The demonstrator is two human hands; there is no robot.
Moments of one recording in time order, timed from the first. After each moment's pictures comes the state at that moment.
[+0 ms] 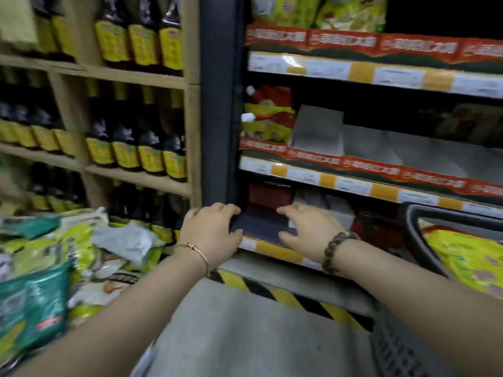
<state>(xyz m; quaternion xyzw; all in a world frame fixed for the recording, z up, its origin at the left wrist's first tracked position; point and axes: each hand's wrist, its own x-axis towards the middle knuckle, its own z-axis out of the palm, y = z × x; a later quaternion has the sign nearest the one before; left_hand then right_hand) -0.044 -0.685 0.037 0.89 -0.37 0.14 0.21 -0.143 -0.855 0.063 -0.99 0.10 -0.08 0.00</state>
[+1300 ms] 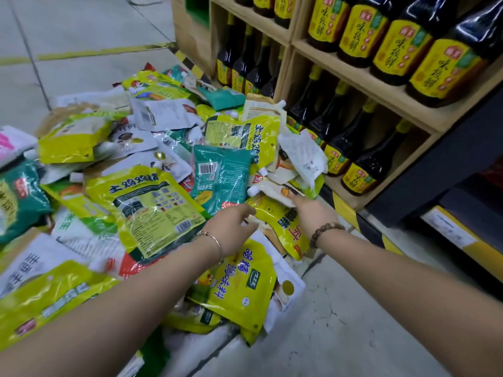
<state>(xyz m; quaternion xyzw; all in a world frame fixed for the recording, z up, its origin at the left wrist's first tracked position) 0.078 -0.419 -0.196 0.92 -0.03 -0.11 0.37 0.127 -0.616 -0.199 -0.99 -0.09 0.08 -0.03</state>
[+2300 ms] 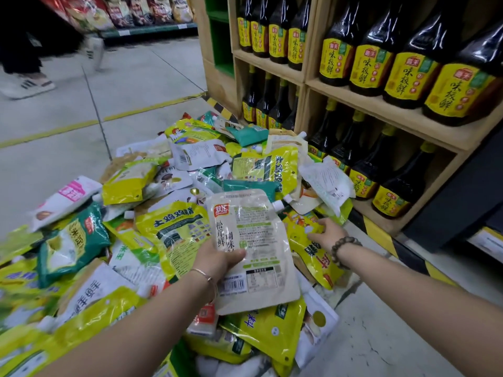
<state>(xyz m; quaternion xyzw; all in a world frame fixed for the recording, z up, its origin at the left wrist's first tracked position) 0.051 -0.376 -0.179 0.65 0.28 -0.07 0.70 0.154 -0.612 -0.215 -0.93 0.11 0.19 0.31</state>
